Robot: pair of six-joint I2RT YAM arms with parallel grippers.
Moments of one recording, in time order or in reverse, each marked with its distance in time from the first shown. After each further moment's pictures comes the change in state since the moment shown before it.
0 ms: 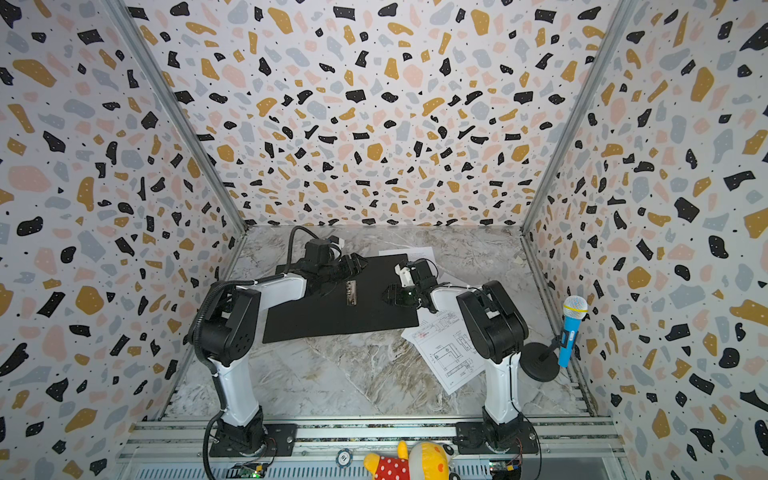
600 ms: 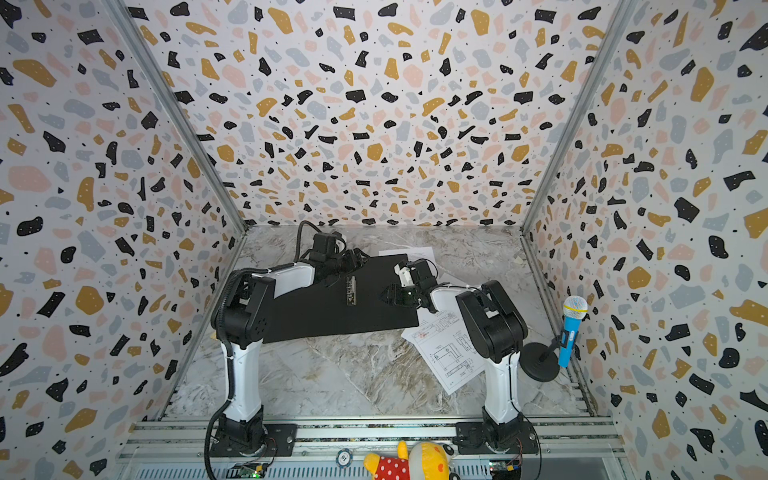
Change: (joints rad) left arm 0.026 0.182 0.233 -0.138 -0.060 0.066; right arm 0.000 0.008 0.002 0.014 -0.012 0.004
